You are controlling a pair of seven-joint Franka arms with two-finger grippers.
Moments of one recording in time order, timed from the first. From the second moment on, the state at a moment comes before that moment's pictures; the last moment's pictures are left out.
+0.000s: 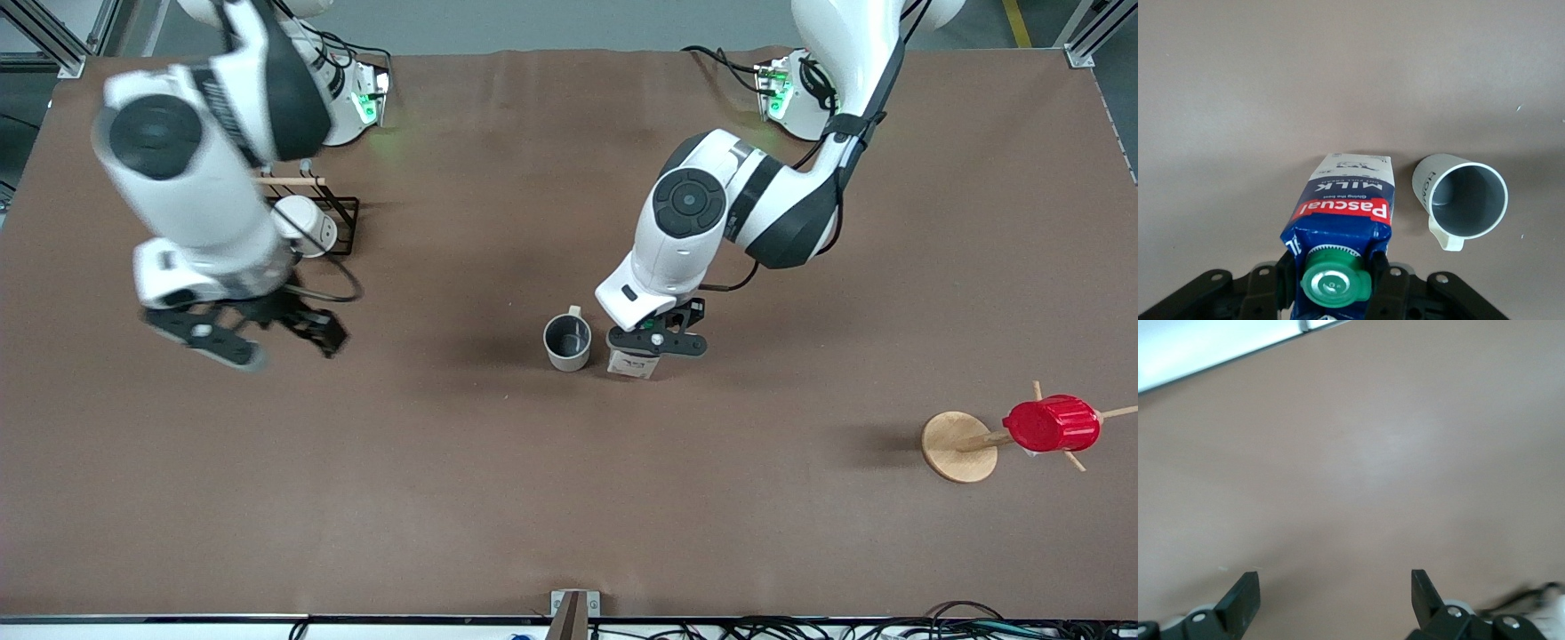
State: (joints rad) left arm -0.58 0.51 -0.09 -1.49 0.03 2.00 -0.53; right arm 0.09 0.21 0.20 -1.52 -0.20 1.78 0.69
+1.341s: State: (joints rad) left arm -0.61 0.57 -0.09 -1.48 0.03 2.00 -0.59; right arm 0.03 -0.01 -0.06 -1.49 -0.03 1.49 0.03
